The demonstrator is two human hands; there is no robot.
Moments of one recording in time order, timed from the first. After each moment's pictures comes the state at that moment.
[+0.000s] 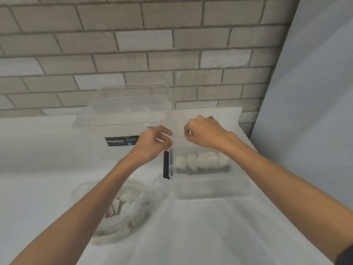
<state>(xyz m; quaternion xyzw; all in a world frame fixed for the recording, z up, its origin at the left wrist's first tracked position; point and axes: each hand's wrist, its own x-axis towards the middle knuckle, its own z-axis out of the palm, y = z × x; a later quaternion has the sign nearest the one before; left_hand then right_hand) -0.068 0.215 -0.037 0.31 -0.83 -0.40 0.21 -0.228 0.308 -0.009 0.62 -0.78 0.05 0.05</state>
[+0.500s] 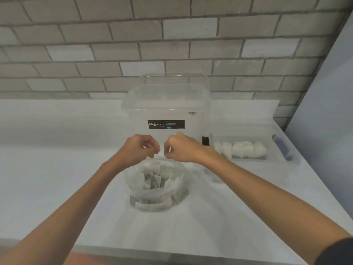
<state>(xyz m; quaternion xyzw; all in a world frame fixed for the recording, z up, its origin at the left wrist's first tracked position) 0.094 0.182 -0.055 0.39 -0.83 -0.37 0.16 -0.065 0.258 -0.051 0.69 -0.71 0.09 -0.14</state>
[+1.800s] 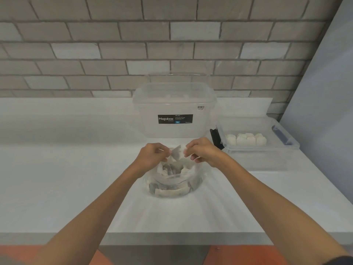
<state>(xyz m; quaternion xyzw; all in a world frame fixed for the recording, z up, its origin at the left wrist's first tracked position) 0.124 0.183 -0.108 0.39 -0.76 -0.48 0.18 -0.045 0.279 -0.092 0.33 -0.74 0.42 -0.41</state>
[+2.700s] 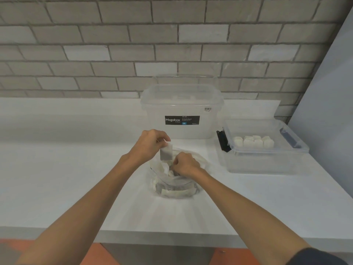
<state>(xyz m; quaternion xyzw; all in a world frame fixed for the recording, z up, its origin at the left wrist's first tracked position) 0.138 0.165 -0.070 0.35 -0.88 -0.27 0.19 0.017 0.244 -0.135 0.47 -0.83 0.18 -0.25</state>
